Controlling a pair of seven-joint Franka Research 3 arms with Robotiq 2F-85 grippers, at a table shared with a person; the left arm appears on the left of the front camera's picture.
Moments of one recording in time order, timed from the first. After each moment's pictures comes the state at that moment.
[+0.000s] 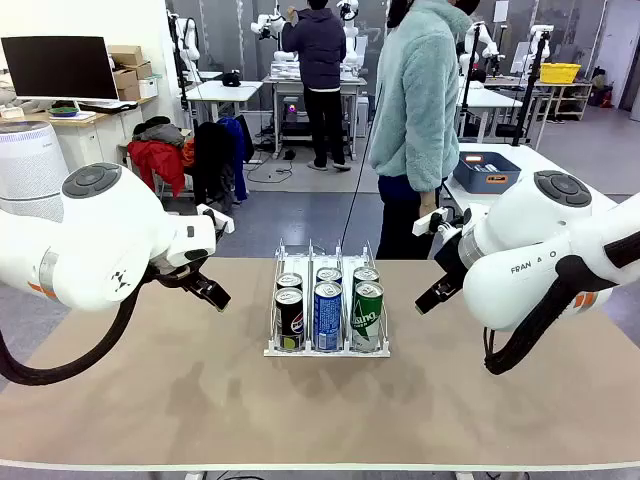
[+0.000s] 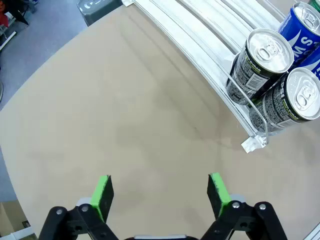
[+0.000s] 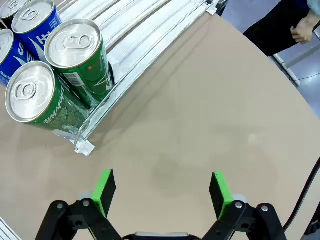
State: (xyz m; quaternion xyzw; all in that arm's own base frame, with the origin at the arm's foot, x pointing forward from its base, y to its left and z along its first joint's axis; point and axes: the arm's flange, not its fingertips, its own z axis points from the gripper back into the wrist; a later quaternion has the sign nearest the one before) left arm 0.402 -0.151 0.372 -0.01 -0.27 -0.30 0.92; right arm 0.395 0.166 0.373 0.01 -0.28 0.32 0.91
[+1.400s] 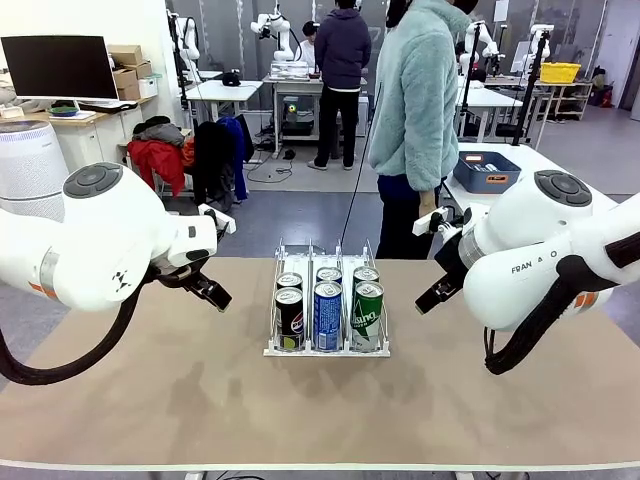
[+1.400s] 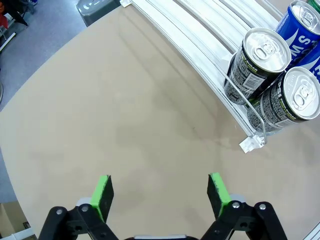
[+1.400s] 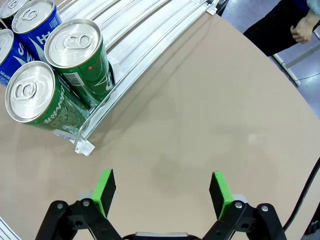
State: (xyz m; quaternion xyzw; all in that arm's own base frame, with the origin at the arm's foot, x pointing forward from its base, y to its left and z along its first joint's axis) left arm 0.401 -0.154 0.372 0.00 -0.27 -0.30 0.91; right arm 0.395 0.166 0.373 0.01 -0.28 0.32 0.91
